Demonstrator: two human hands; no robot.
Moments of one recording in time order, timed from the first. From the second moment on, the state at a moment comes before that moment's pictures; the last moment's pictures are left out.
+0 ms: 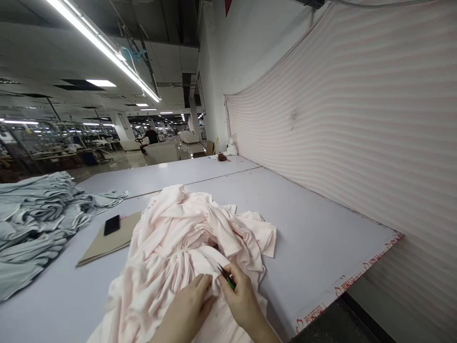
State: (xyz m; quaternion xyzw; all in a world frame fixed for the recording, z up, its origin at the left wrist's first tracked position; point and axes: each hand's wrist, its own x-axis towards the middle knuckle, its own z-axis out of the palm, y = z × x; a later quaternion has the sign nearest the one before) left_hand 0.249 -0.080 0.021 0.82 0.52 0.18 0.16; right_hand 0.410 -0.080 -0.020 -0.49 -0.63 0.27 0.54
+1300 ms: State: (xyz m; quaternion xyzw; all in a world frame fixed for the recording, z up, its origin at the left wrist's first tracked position) left_hand 0.204 -0.090 -0.002 0.87 0.20 0.43 -0.10; right_hand 0.421 -0.122 -0.011 -0.44 -0.76 0.19 0.45
